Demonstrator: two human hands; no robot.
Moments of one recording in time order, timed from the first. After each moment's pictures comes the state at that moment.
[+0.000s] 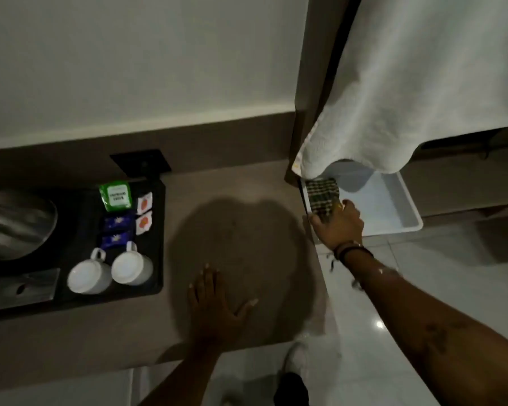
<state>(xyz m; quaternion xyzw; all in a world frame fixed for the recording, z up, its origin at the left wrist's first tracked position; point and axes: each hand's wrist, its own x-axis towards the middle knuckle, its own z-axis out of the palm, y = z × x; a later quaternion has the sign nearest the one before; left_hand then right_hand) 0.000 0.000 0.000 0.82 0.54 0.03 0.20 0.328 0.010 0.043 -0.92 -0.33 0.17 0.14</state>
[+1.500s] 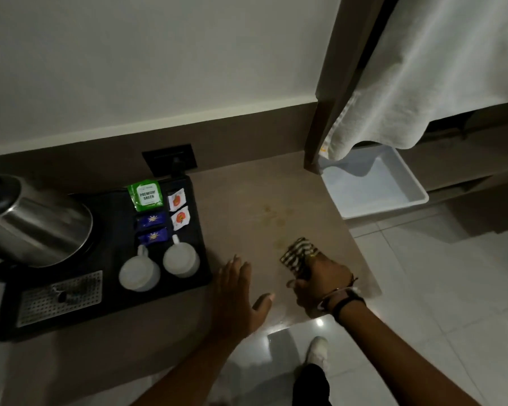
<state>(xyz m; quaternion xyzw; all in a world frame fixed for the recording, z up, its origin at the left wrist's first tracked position) -0.090 0.041 -0.001 0.90 0.36 0.13 0.23 0.107 -0.034 0.082 -0.89 -0.39 0.22 -0.04</state>
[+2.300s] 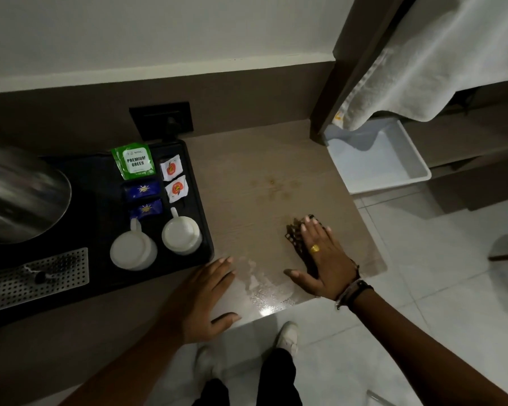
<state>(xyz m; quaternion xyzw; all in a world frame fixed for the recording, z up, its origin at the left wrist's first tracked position) -0.196 0.100 -0.025 0.97 0.13 0.07 0.19 0.110 -0.065 -0.005 -0.79 -0.61 0.10 0.05</state>
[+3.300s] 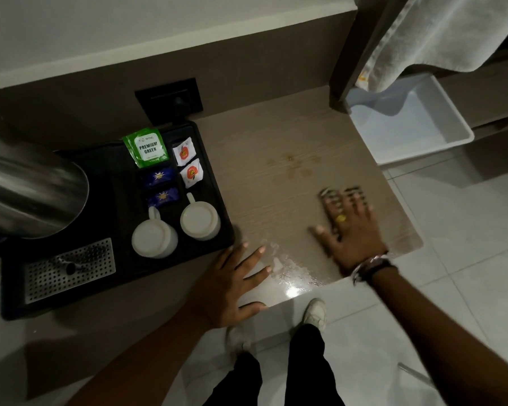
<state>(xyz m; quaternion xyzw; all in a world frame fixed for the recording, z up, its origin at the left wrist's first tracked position) -0.193 0.103 -0.024 0.99 0.06 -0.02 0.12 0.099 -0.047 0.002 -0.88 -0.45 0.13 0.03</state>
